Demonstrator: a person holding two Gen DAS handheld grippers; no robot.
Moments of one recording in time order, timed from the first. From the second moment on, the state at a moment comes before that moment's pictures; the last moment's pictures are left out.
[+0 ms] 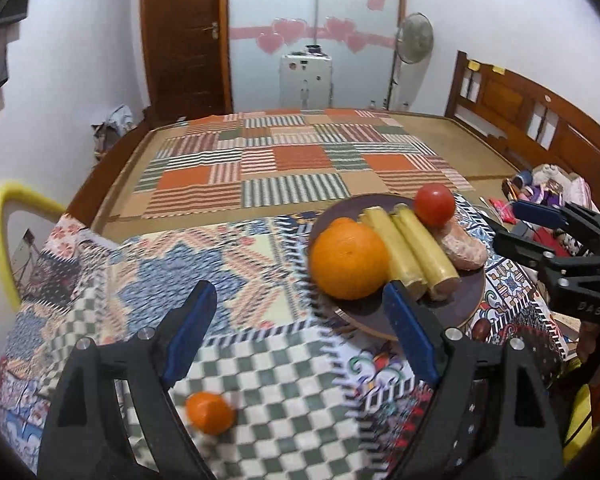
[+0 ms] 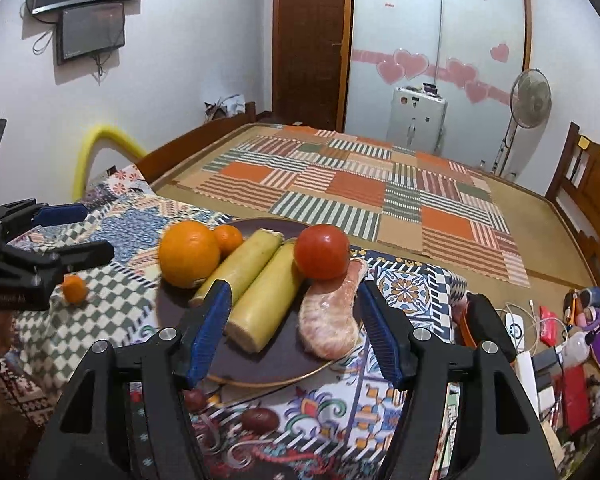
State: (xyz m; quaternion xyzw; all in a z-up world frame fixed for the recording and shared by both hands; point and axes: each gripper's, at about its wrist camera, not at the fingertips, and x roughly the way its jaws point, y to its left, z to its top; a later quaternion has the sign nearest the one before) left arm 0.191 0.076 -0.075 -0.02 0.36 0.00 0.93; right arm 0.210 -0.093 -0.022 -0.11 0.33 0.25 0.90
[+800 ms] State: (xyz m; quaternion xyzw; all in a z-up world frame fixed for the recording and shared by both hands) left arm 0.135 0.138 -0.127 -0.04 0.41 0.04 0.91; right arm 0.173 -0.104 -0.068 -0.08 0.37 0.26 0.89
